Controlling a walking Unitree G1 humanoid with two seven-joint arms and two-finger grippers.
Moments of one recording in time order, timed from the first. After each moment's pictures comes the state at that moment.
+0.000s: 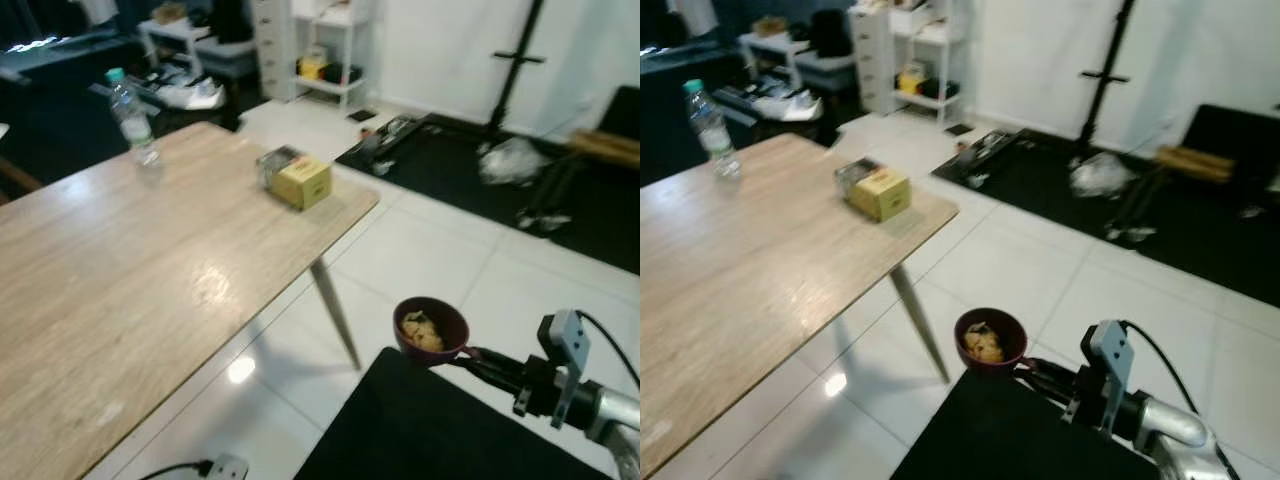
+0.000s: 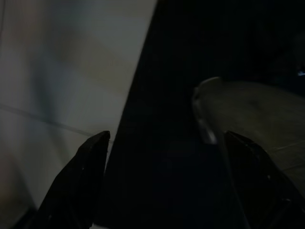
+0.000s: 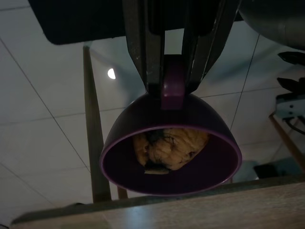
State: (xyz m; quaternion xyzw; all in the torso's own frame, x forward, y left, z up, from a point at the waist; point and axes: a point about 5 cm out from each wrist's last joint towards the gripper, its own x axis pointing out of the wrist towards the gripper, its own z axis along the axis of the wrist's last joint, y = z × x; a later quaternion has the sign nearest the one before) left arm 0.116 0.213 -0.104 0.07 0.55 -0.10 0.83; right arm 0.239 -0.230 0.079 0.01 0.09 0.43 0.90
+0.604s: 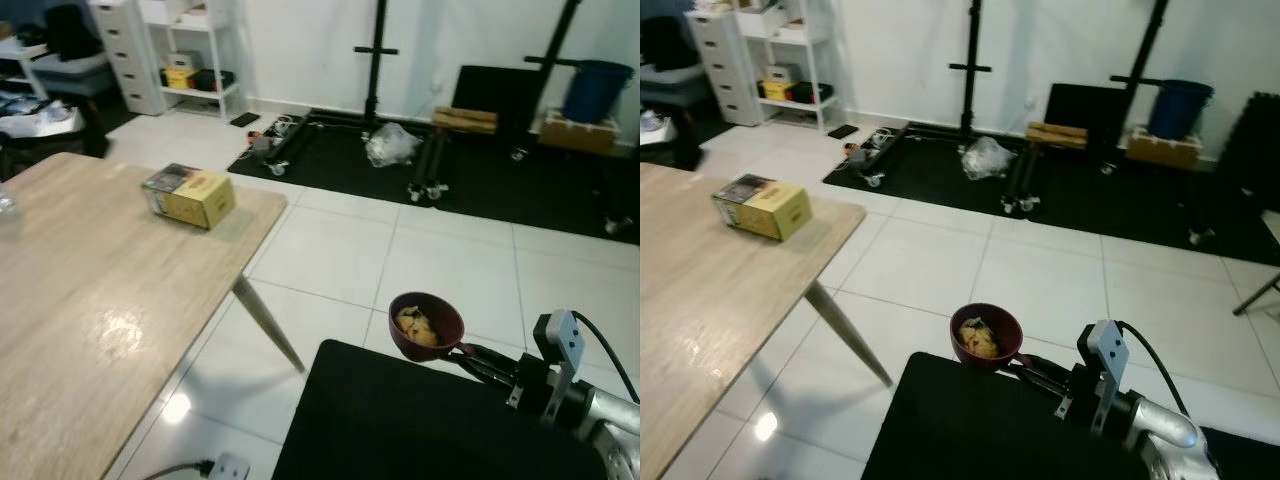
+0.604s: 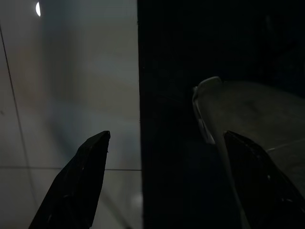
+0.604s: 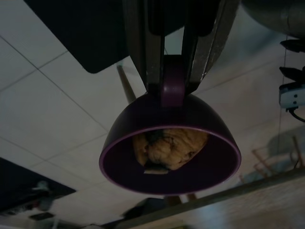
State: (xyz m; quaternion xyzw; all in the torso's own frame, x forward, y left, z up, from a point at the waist) left arm 0.118 0.209 -0.104 0.07 0.54 -0.11 0.83; right arm 0.242 -0.227 0.079 0.02 0.08 0.42 0.90
